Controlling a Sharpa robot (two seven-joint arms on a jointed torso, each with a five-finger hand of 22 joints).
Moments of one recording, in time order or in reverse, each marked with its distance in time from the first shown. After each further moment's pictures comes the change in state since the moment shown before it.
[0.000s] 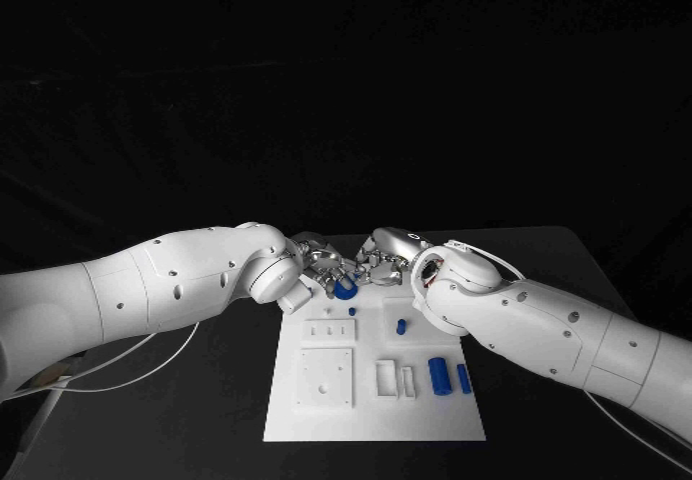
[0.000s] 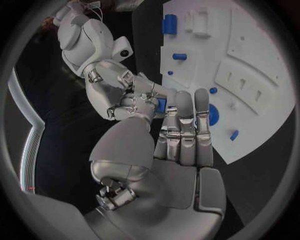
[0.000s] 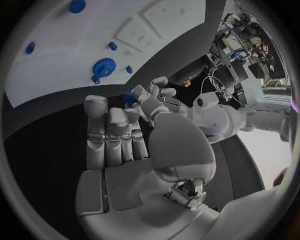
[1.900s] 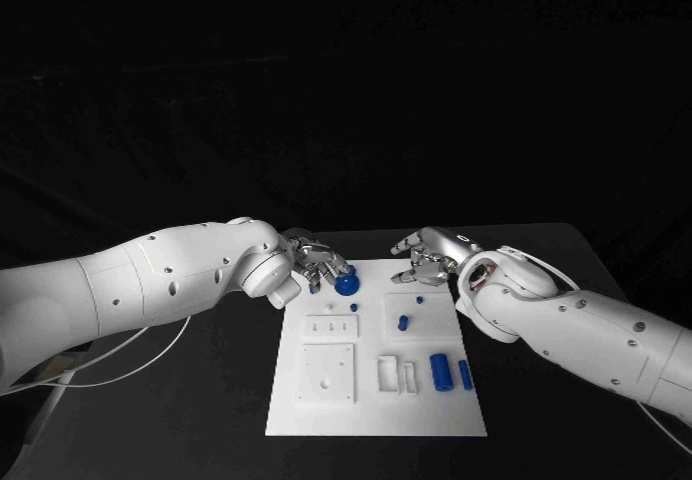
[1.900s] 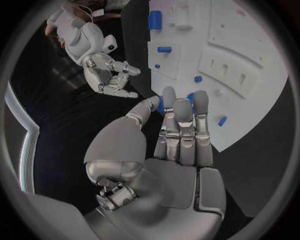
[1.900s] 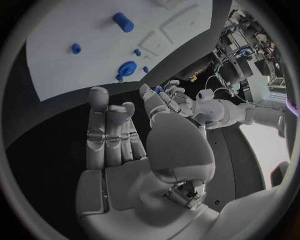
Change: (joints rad) left arm -0.004 -0.023 -0.003 -0.024 -0.053 -0.006 -0.043; left_hand -0.140 -0.085 0.281 -0.121 0.110 0.032 0.032 -0.008 0.059 0.001 -0.031 0.198 0.074 0.034 -0.040 0.113 0.064 -0.009 0.012 -0.037 0.062 0.084; right arm -0.032 -0.169 0.006 0.058 0.053 -0.078 0.052; right_hand 0.031 -0.044 -0.281 0.100 0.178 -0.287 0.047 0.002 -0.005 -0.086 0.039 -0.074 -0.134 -0.041 0.033 -0.085 -0.101 0.024 0.004 0.029 -0.266 0.000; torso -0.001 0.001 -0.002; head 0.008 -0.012
